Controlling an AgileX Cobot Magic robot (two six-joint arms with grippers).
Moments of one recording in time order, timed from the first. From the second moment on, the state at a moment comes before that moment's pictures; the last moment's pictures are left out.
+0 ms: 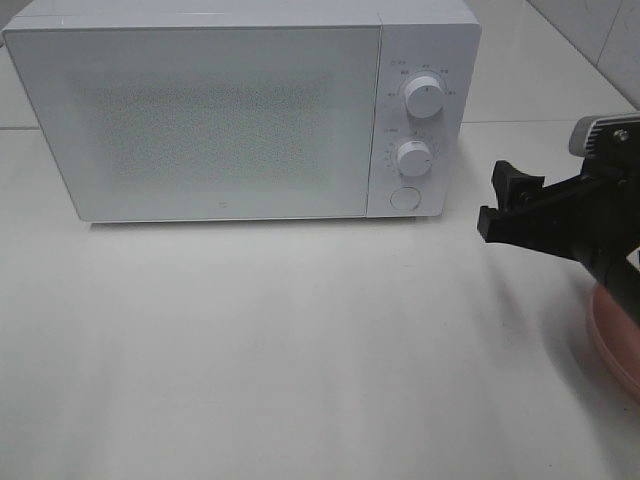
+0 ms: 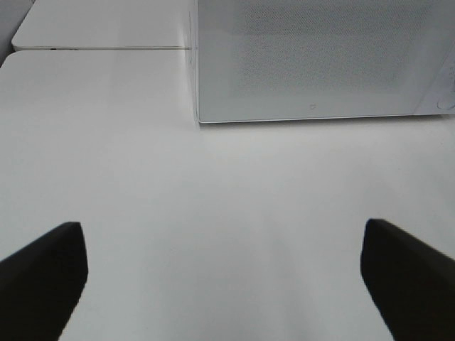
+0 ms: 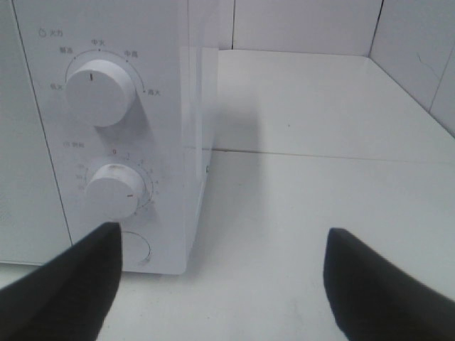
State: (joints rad) left arm 0.06 0.00 -0.50 -0.22 1.04 0.16; right arm 0.59 1.54 -0.25 0.57 -1.16 -0.24
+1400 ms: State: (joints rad) left arm 0.06 0.00 -0.50 -0.22 1.04 0.16; right arm 0.86 1.73 -0.41 0.86 -1.14 0.67
